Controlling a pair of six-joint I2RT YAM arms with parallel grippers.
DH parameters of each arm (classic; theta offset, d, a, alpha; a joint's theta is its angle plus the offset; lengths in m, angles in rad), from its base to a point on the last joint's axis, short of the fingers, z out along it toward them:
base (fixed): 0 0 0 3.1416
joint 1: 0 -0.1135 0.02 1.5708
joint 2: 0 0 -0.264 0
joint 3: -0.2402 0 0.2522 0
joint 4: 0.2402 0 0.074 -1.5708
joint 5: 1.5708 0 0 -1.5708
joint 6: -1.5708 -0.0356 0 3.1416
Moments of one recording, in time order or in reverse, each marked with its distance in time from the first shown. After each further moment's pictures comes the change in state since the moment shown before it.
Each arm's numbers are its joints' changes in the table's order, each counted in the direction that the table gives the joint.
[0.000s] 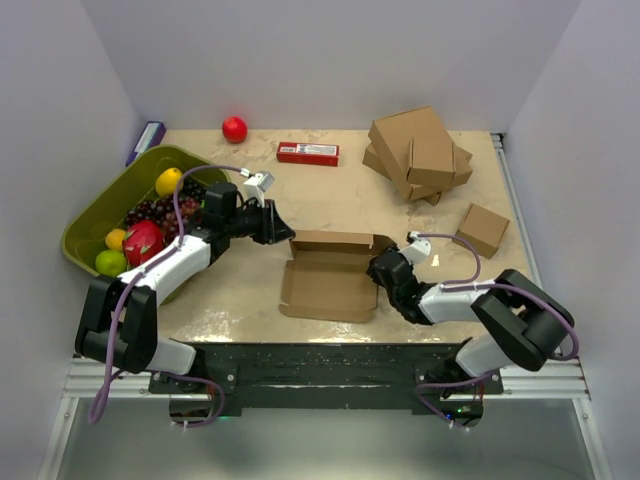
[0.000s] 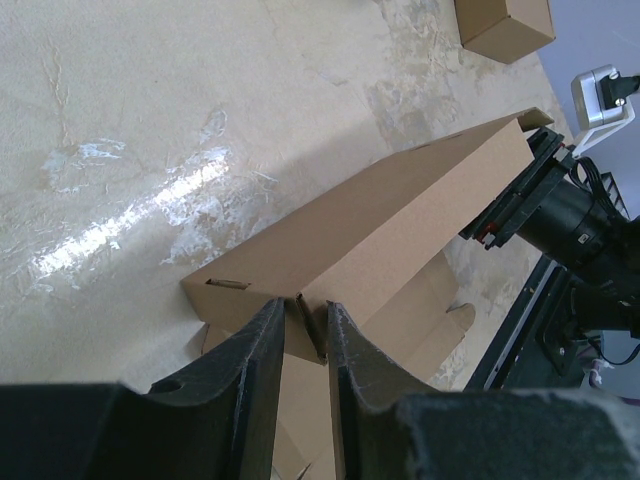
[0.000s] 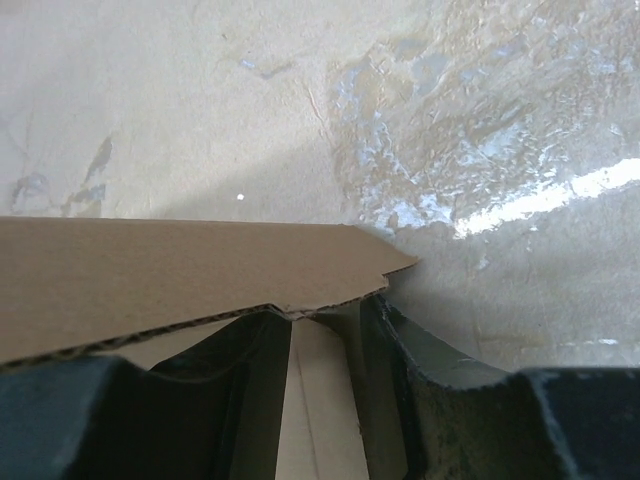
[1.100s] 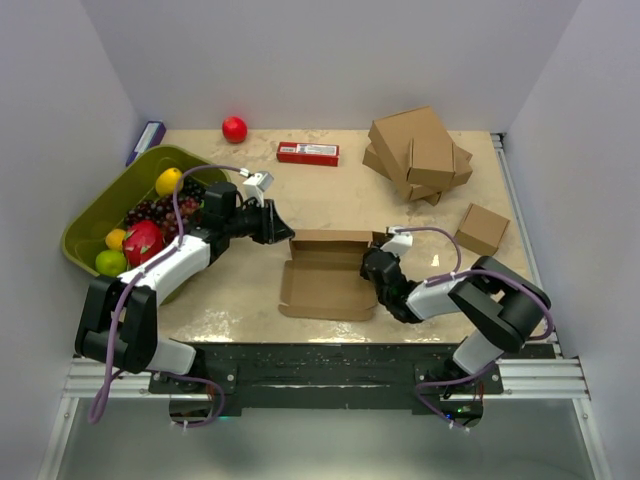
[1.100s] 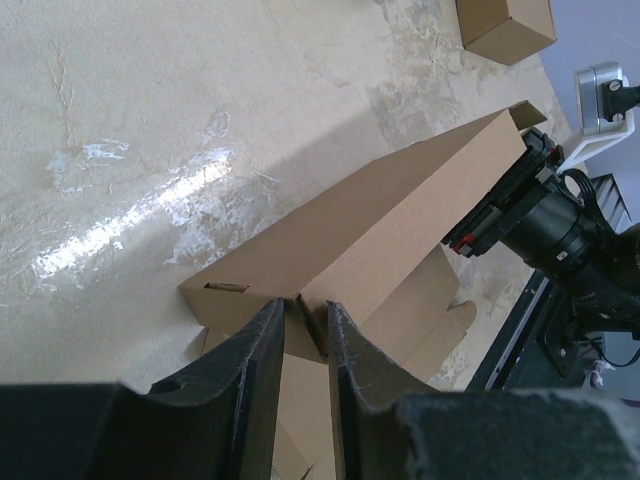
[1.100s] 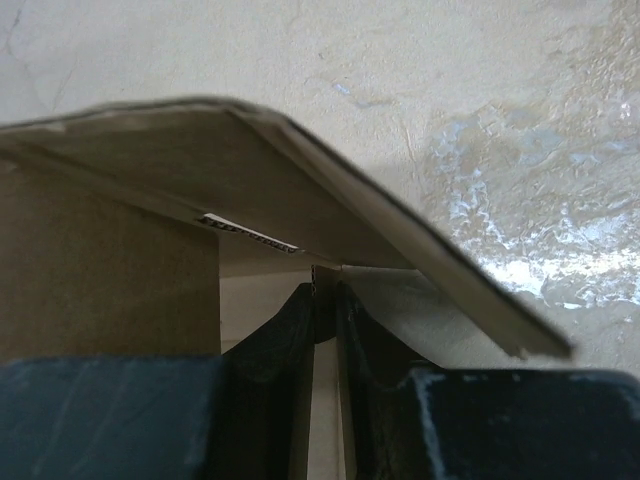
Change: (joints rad) left arm -0.001 0.000 0.001 -0.001 0.001 0.000; right arm -0.052 0.145 -0.036 -0.245 0.025 0.263
